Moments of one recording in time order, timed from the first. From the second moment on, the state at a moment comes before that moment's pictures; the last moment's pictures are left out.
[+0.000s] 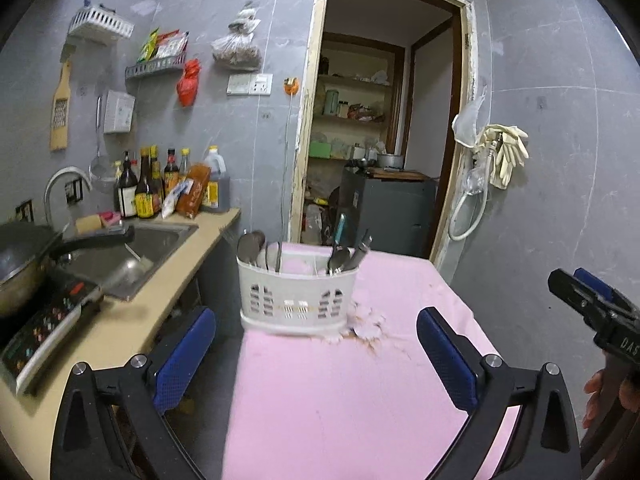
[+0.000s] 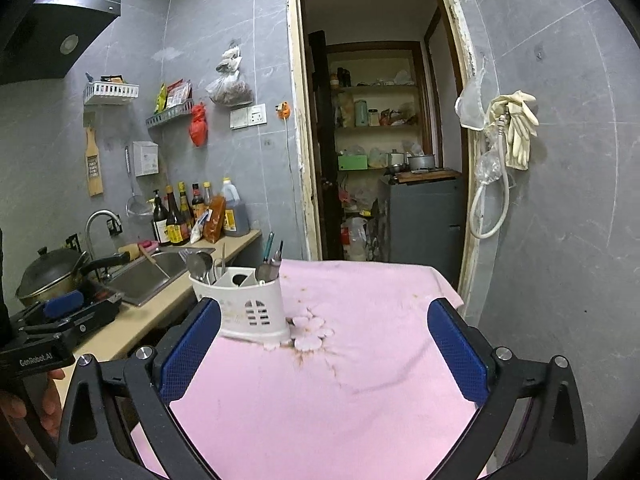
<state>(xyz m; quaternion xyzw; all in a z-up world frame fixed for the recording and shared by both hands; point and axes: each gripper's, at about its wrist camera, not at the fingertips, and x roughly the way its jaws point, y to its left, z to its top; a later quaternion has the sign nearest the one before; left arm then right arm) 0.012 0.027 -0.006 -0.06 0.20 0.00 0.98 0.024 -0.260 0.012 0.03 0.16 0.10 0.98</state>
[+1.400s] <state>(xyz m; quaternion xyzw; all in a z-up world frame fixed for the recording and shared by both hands) -0.013 0.014 -0.019 -0.06 0.21 0.02 0.98 0.009 -0.269 -0.005 0.03 0.19 0.10 0.98</state>
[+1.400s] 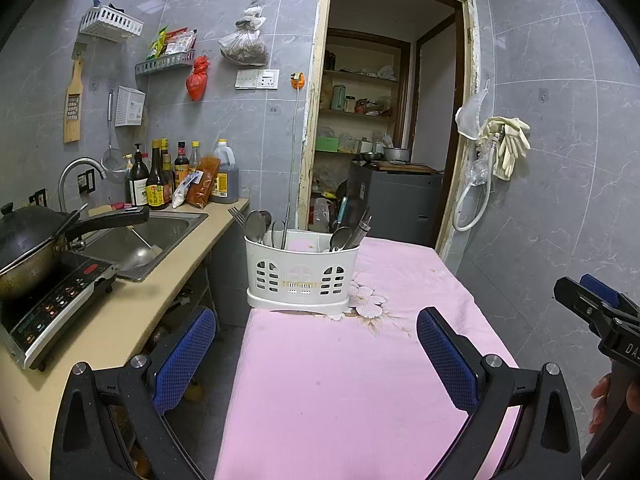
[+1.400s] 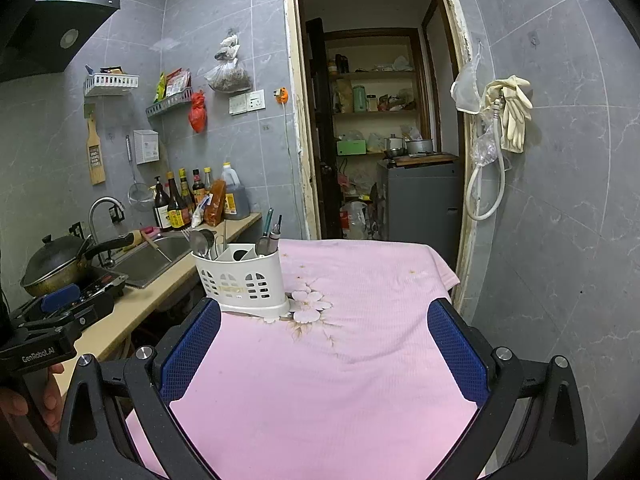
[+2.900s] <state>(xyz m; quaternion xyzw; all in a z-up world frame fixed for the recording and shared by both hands) -0.014 0.014 -0.019 -0.06 0.21 0.02 0.98 0.010 -0.267 -0.005 0.03 0.19 0.11 0.98</state>
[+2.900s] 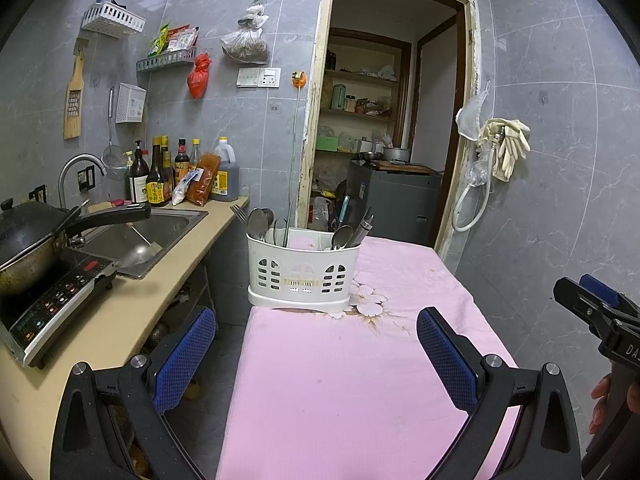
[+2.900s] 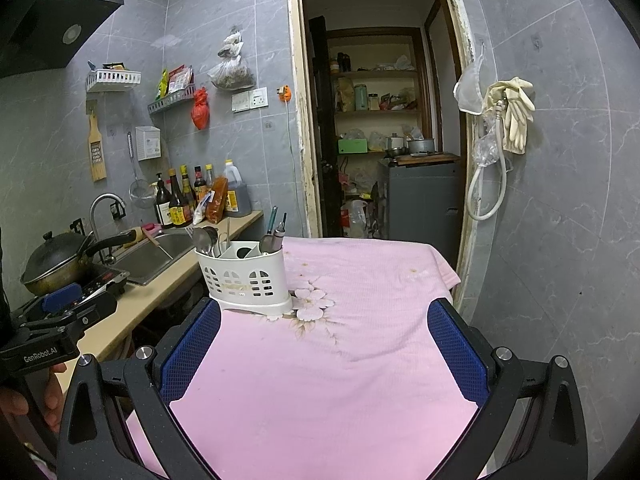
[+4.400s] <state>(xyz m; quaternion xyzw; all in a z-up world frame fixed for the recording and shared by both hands) -0.005 0.019 -0.018 -0.06 0.20 0.00 0.98 0.016 -0.271 -0.009 0.03 0.20 0.09 0.98</state>
